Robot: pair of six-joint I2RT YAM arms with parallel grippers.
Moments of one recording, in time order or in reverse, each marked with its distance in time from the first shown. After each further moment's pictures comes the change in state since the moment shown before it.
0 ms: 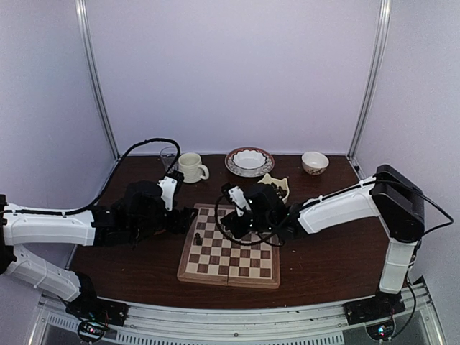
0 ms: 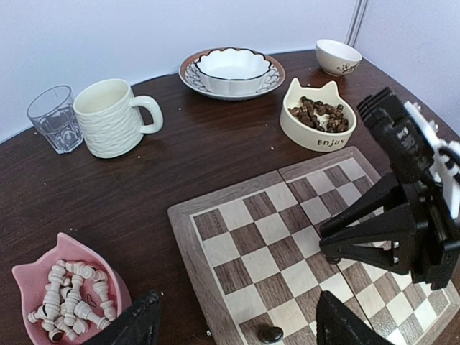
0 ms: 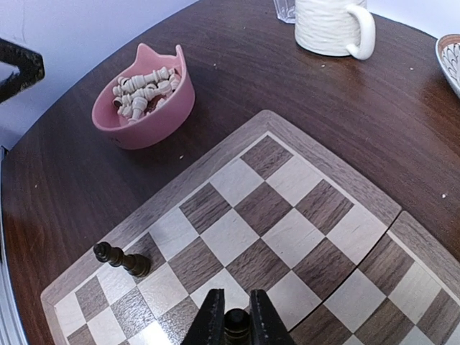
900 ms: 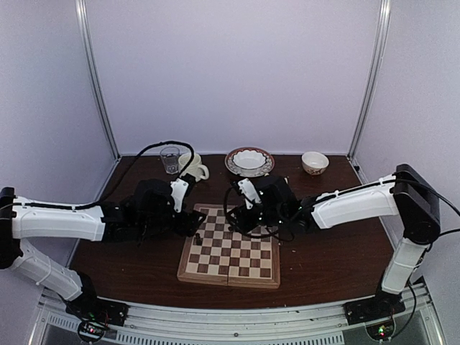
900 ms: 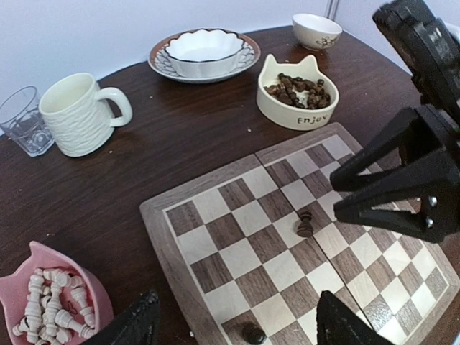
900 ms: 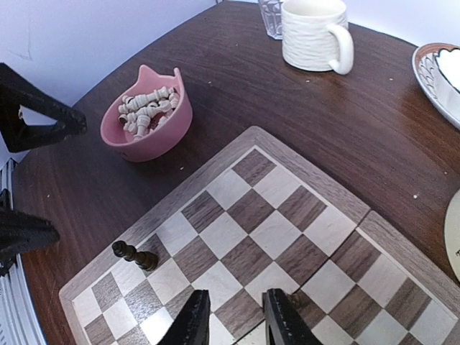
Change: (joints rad) left arm 0.000 0.065 0.037 -0.020 0.063 0.028; right arm -0.014 -0.094 -0.030 -0.048 -0.005 0.007
